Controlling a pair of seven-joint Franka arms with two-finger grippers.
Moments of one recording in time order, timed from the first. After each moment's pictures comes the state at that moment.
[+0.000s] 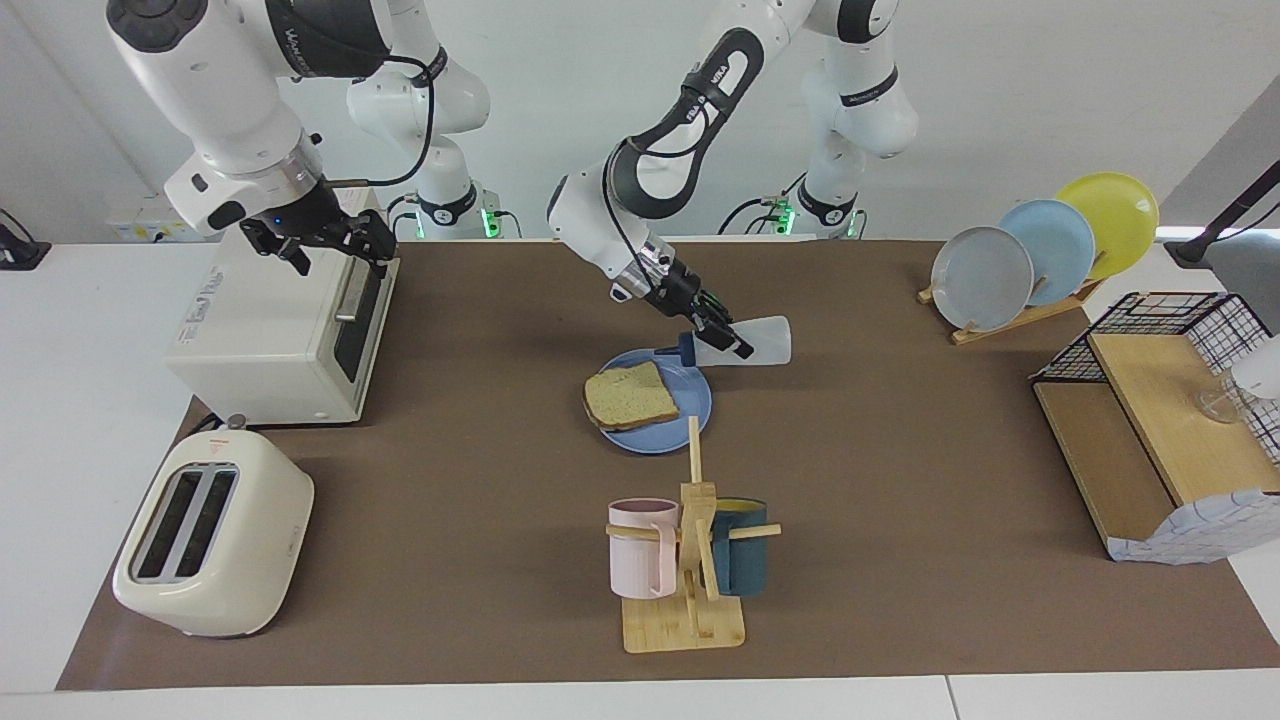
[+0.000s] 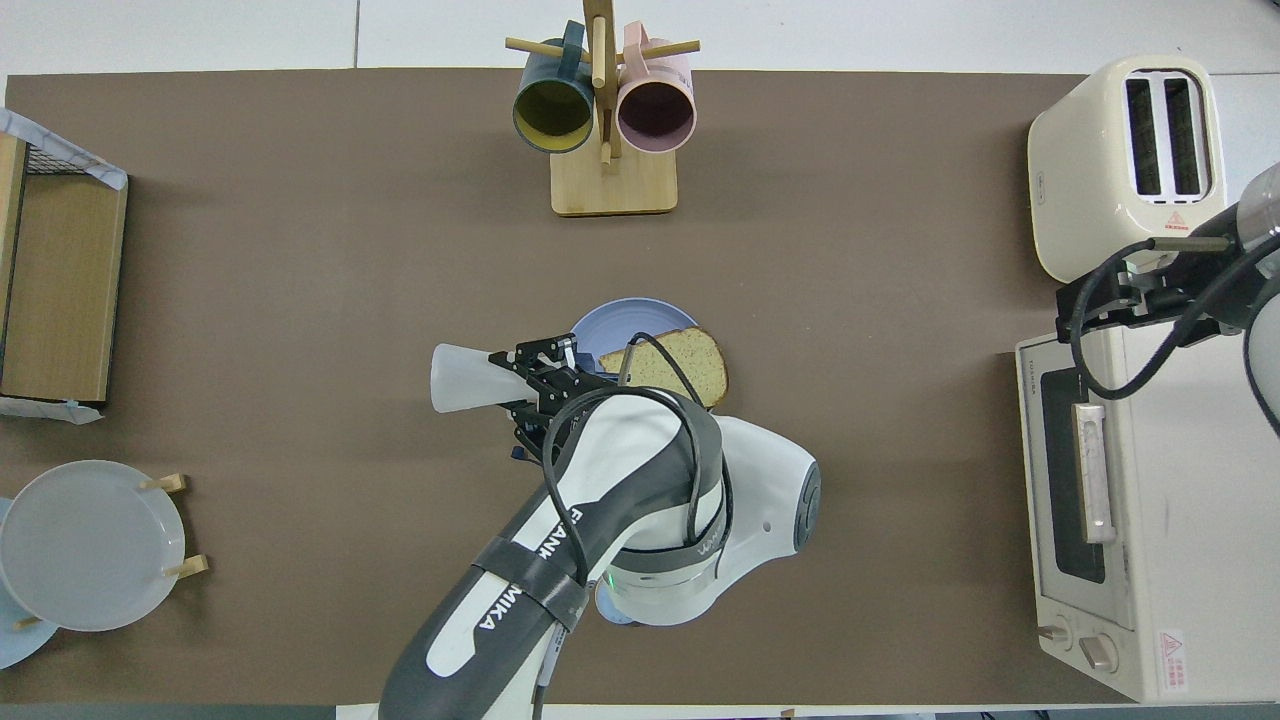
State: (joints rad) left arm -1.11 0.39 0.19 -1.76 0.88 1.57 0.34; right arm 0.05 0.05 0.00 -1.53 0.00 1.41 0.12
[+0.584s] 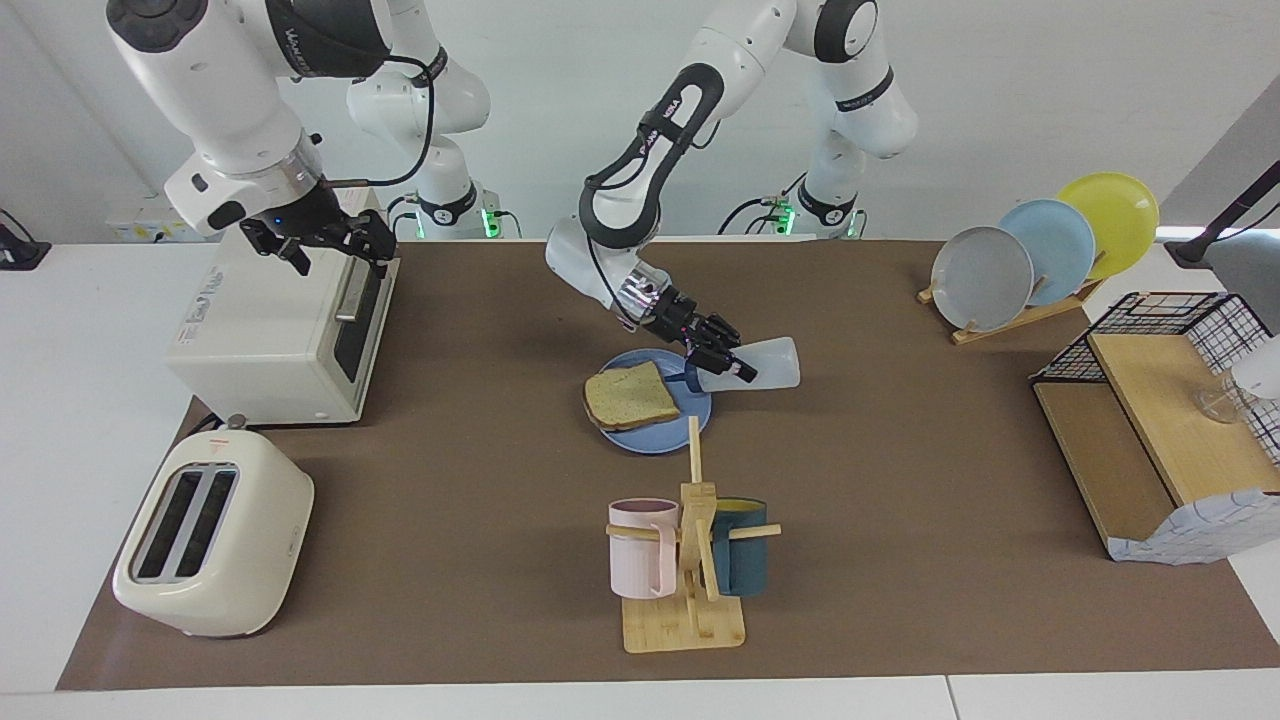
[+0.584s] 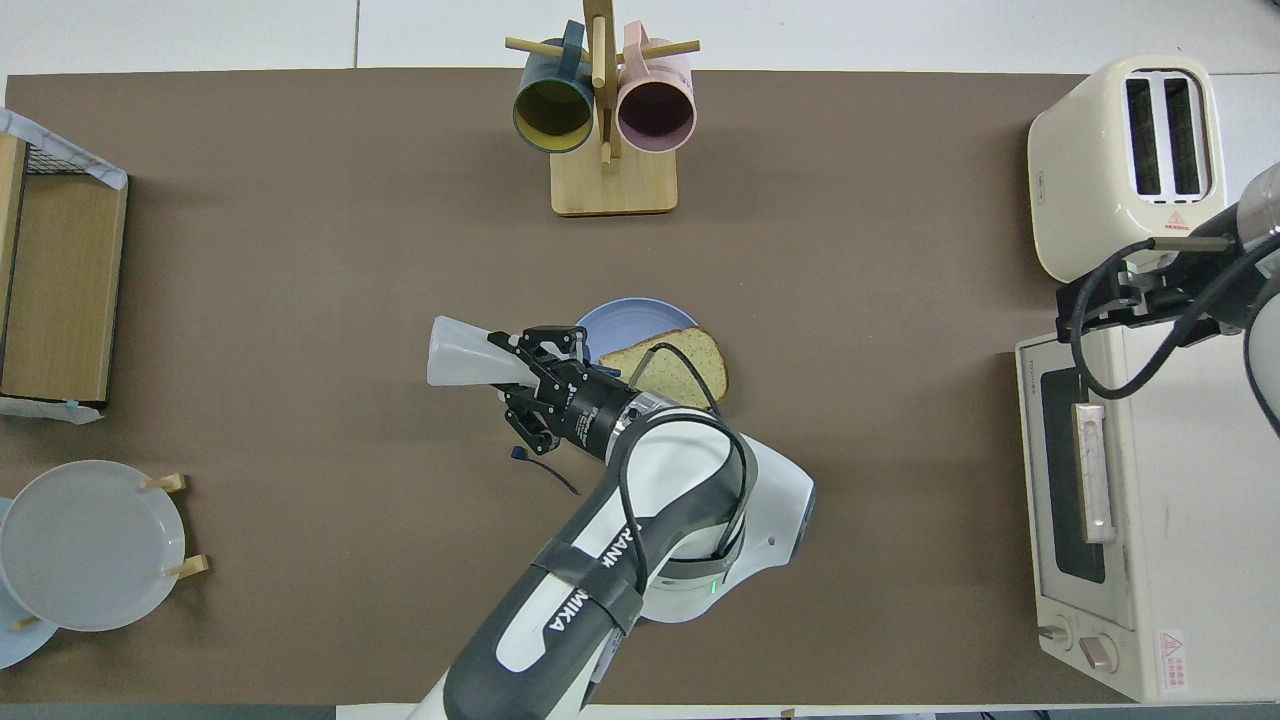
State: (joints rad) left arm -1.12 0.50 0.19 -1.74 1.08 1.56 0.35; right arm 0.05 0.05 0.00 -1.53 0.00 1.41 0.12
